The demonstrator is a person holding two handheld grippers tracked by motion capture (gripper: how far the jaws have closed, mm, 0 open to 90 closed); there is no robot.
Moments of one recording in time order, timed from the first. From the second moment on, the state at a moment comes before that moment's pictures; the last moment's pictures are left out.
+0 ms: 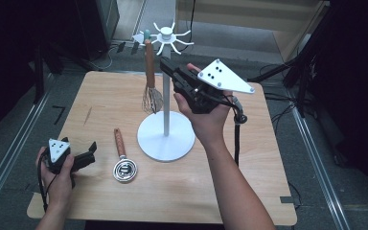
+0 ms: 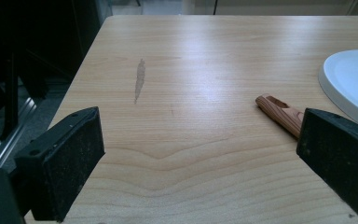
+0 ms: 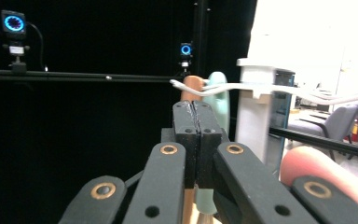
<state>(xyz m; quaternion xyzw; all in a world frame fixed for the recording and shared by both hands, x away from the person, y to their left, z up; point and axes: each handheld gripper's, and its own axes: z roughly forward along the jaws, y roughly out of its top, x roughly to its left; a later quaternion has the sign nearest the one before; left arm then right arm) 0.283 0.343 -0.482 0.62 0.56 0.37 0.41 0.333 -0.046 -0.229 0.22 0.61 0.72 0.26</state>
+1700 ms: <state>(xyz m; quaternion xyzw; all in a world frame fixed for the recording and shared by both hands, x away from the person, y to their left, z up) 0.285 0.340 -0.482 0.63 0.55 0.35 0.41 0.334 -0.063 -0.253 0.24 0.63 0.69 0.27</state>
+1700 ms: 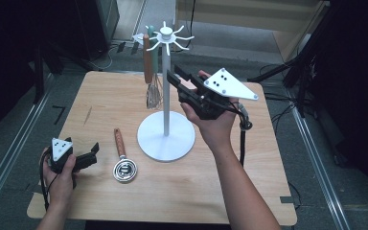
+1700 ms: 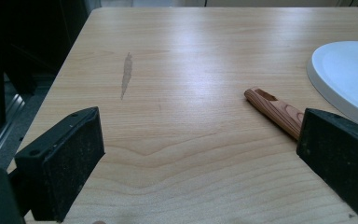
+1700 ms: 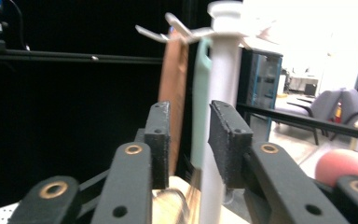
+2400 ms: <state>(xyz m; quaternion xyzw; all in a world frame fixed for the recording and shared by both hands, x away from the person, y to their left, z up) 0.285 0.338 -0.483 0.64 0.55 0.35 0.41 0.326 -0.119 -0.325 0.32 0.64 0.64 0.28</state>
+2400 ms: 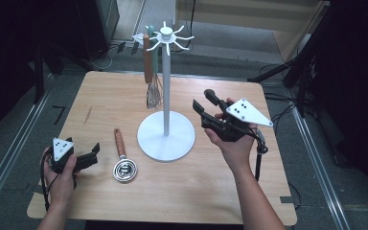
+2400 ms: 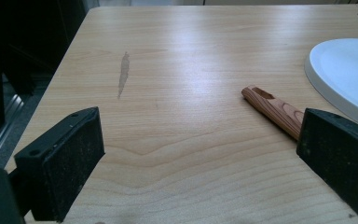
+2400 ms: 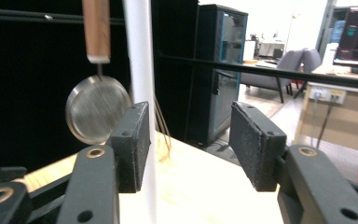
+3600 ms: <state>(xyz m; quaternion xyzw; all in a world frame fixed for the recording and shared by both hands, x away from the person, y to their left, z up) 0.286 0.337 -0.483 0.64 0.55 0.35 0.41 0.314 -0.176 -0.431 0.42 0.66 0.56 0.28</state>
